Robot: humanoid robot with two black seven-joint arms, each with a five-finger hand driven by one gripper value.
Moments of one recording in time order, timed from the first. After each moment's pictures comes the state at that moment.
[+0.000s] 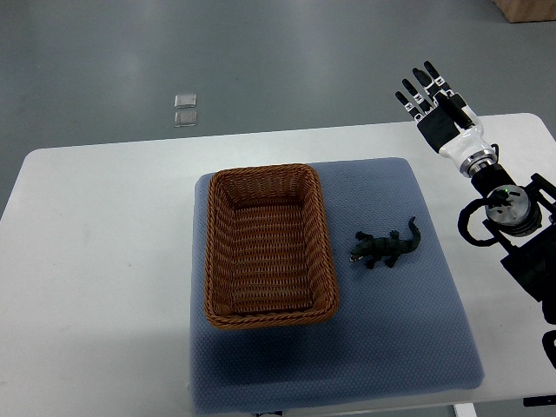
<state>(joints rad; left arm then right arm) 0.02 0.00 -0.04 -0.18 0.06 0.01 0.07 0.67 -0.20 1.05 0.66 0.00 0.37 0.19</state>
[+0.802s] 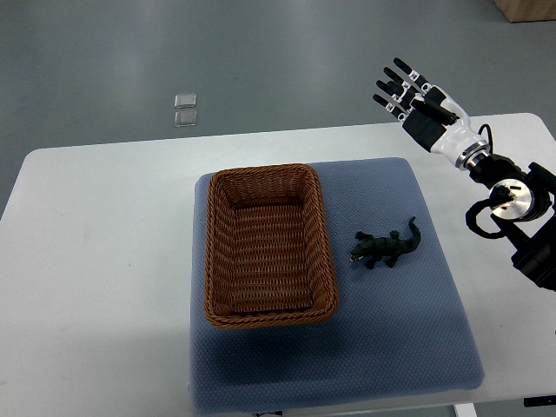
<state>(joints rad) 0.02 0.00 -0.05 -0.19 0.06 0.01 0.07 0.72 -0.28 0.97 0.71 -0.30 0.47 0.15</state>
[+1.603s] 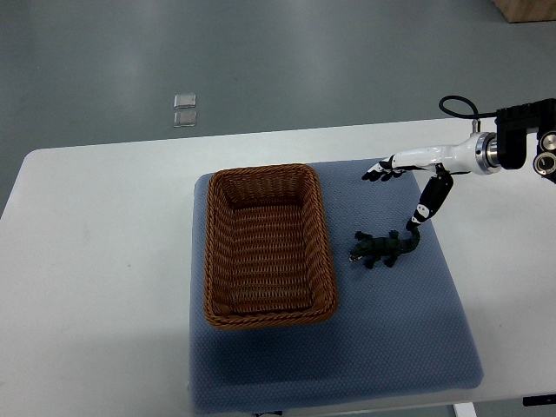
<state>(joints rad) 0.02 0.00 -0.04 -0.20 0.06 0.01 0.07 0.95 -0.68 0.42 1.20 -1.31 0.58 0.02</state>
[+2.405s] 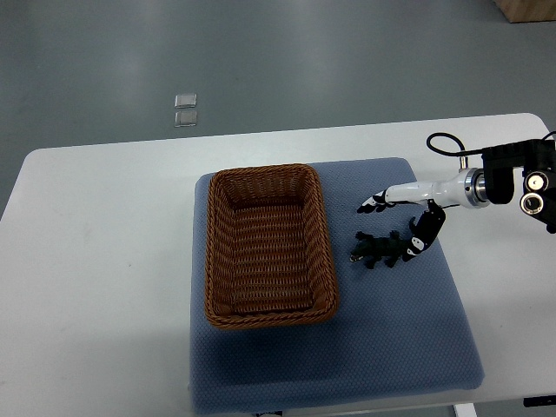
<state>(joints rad) 0.02 0.00 -0.04 -0.20 0.06 0.01 0.07 0.85 -0.66 0.42 1.25 -1.40 0.54 0.03</state>
